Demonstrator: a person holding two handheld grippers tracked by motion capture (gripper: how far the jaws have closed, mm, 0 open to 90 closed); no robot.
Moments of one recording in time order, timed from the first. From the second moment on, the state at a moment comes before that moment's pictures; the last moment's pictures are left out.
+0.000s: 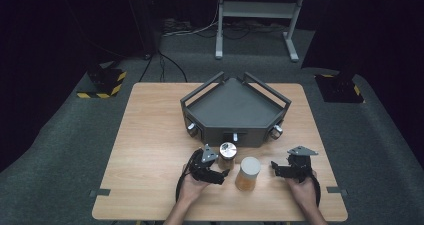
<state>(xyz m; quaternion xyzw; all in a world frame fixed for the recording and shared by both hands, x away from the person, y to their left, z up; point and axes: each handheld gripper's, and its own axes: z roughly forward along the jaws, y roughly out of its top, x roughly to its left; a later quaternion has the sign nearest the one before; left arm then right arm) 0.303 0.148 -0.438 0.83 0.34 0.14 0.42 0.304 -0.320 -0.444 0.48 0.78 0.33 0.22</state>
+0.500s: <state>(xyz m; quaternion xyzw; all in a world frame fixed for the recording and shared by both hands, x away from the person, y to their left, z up) 0.310 0.131 -0.436 0.83 0.34 0.15 0.43 0.304 -0.320 -0.444 0.48 0.78 0.33 0.22</state>
